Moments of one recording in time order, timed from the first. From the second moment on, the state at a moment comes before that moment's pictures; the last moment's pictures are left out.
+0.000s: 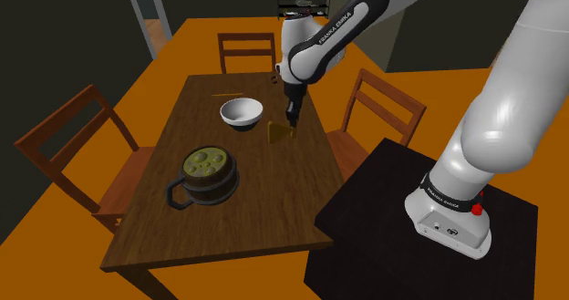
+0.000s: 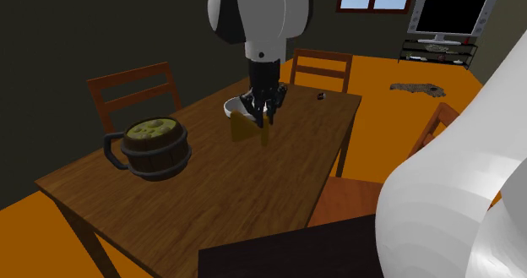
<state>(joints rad) 0.07 0.08 0.05 -2.37 -0.02 2.43 -0.28</state>
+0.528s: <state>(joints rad) 0.07 -0.01 0.05 -2.34 -0.01 2.33 -0.29</state>
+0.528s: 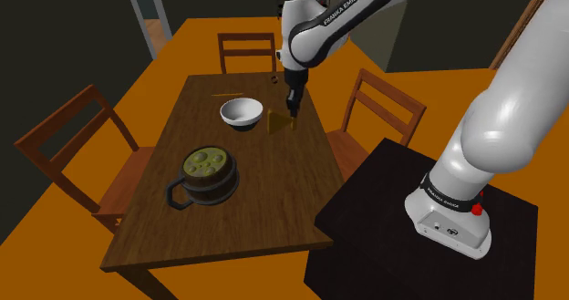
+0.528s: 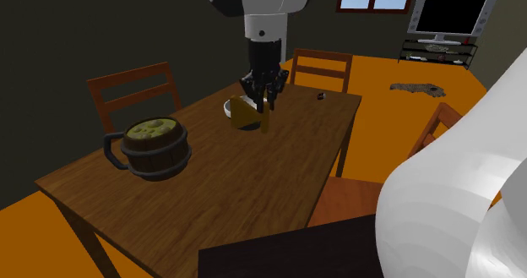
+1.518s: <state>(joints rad) 0.08 -0.10 0.06 -2.24 0.00 2.13 -0.28</state>
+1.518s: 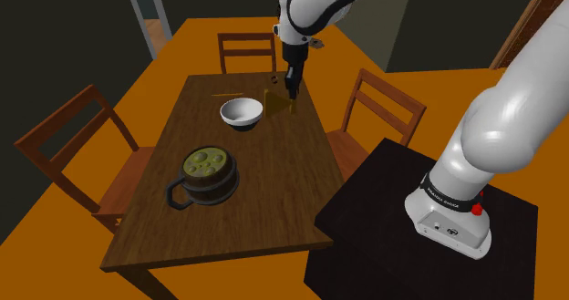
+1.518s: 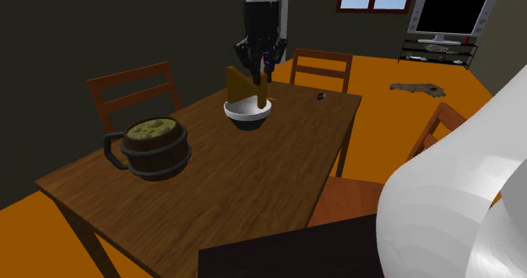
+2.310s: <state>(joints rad) 0.20 0.12 0.19 -1.93 -0.03 2.03 -0.02</state>
